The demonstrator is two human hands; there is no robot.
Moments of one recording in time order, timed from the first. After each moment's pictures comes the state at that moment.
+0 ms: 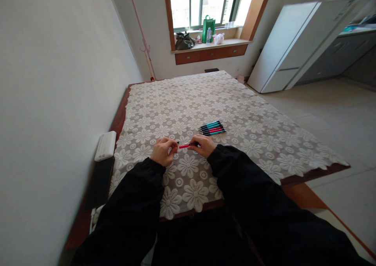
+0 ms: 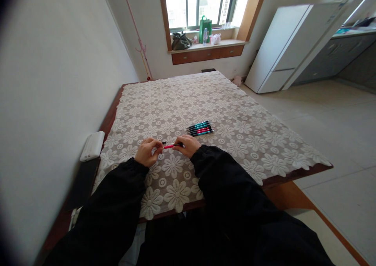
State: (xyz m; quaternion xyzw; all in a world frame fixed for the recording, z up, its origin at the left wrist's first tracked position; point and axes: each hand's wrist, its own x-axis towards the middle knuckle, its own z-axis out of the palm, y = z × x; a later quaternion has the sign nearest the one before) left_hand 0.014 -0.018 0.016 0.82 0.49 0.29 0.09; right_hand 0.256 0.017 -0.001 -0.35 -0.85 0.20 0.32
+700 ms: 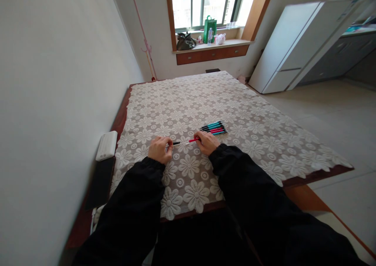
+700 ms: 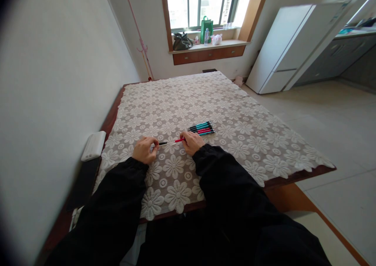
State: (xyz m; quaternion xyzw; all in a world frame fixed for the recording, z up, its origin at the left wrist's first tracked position) left_hand 0.005 -0.012 0.015 0.79 0.56 0.25 0.02; right_hand 0.265 0.023 0.003 -0.45 -0.84 0.11 0.26
